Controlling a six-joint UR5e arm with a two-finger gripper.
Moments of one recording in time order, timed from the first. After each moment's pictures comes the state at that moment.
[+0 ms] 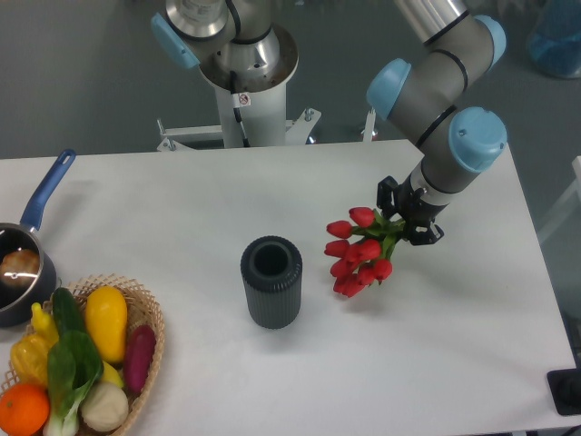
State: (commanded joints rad) arm 2.77 -1.97 -1.68 -1.23 1.46 1.66
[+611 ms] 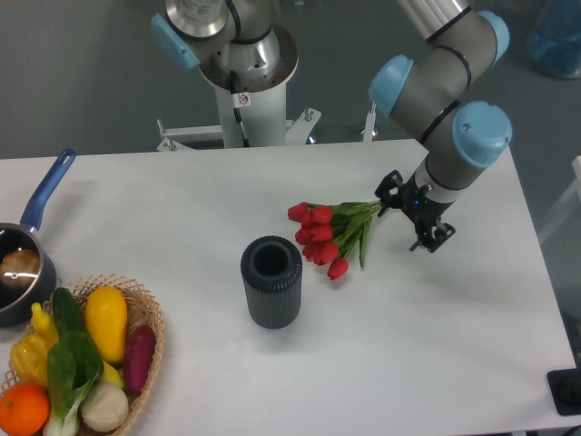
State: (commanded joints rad) arm 2.78 -1.93 -1.64 -1.20 1.44 1.65
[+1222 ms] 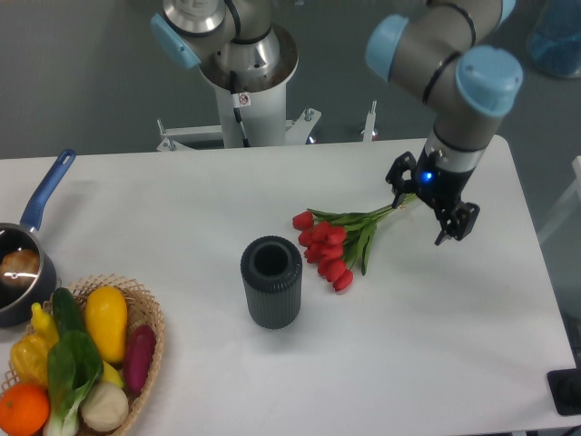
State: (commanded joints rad) arm 2.76 -1.81 -1.56 -1.15 1.40 1.65
